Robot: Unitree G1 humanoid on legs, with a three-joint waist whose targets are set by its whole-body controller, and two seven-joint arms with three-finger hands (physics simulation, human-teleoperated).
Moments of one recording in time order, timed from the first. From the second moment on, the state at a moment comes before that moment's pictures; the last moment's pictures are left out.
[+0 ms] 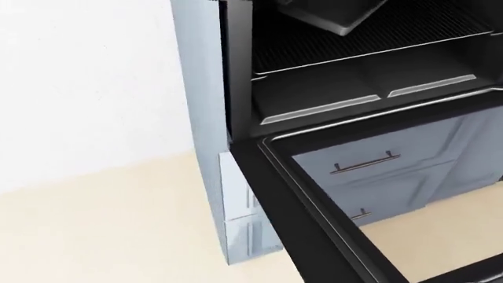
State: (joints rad) left arm 0.00 0.14 0.37 1.40 -0.34 -0.91 -0.48; right arm -0.07 -0.15 -0.25 1.40 0.04 -0.79 0.20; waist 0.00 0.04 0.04
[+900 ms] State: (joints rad) left arm 0.01 0.14 0.37 1.41 -0.35 -0.91 -0.49; right arm -0.07 -0.14 -0.27 1.41 0.05 -0.83 0.20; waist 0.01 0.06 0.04
